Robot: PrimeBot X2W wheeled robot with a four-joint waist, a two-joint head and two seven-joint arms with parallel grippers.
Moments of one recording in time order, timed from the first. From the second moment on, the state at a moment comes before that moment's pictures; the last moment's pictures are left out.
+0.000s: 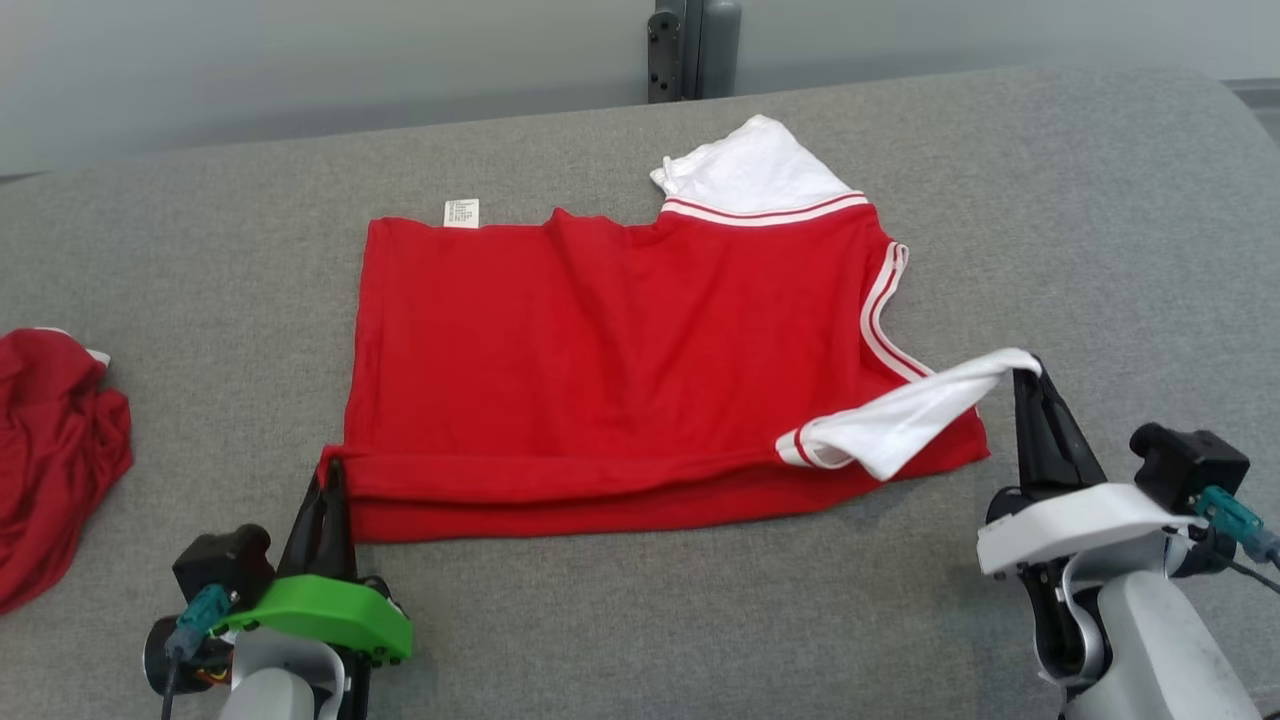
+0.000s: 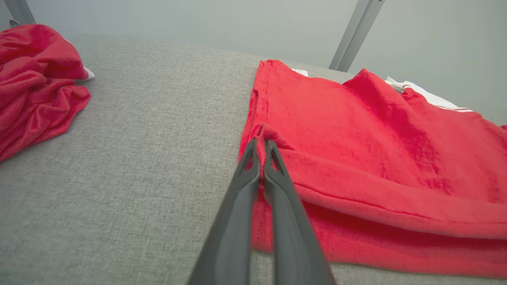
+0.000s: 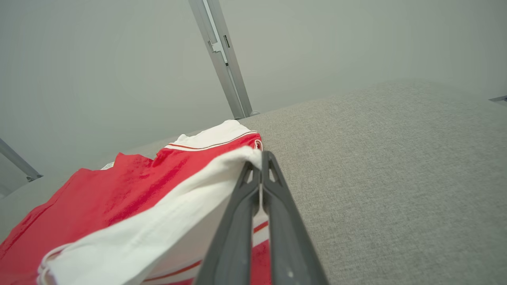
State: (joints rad) left arm -0.18 0.05 -0.01 0.49 -0.30 -0.09 -0.26; right arm -0.19 -0.09 0.01 0.29 0.36 0.13 -0.26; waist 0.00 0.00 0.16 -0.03
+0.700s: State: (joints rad) left arm -0.36 0.05 0.00 0.56 -0.32 -0.05 -0.26; right arm -0.42 -0.07 -0.07 0.45 0.28 0.13 -0.26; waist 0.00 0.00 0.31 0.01
